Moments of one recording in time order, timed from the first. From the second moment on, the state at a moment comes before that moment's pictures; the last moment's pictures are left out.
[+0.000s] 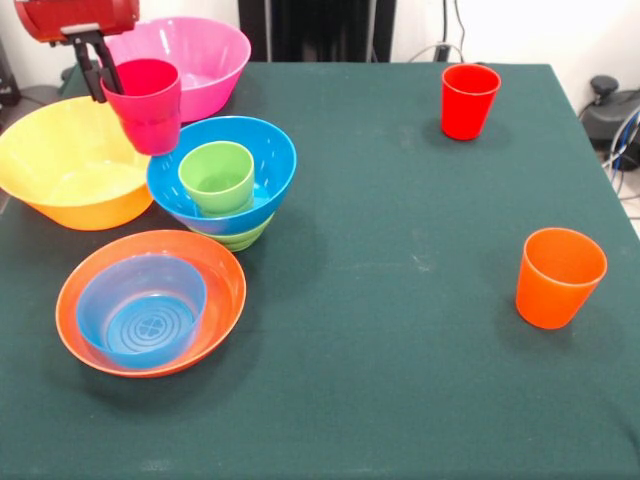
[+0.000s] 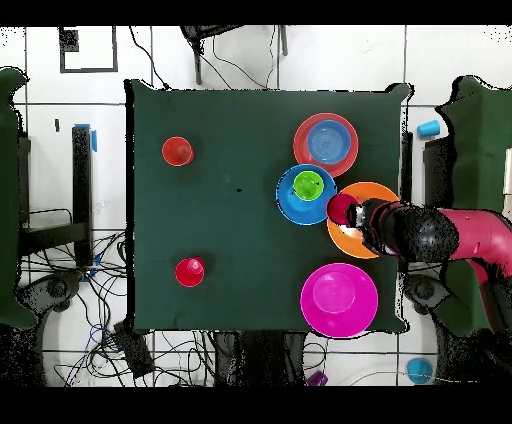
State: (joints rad) arm -1.25 -0.63 0.95 1.75 -0.75 0.83 1.70
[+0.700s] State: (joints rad) arm -1.19 -0.78 0.95 1.79 -0.69 0.83 1.70
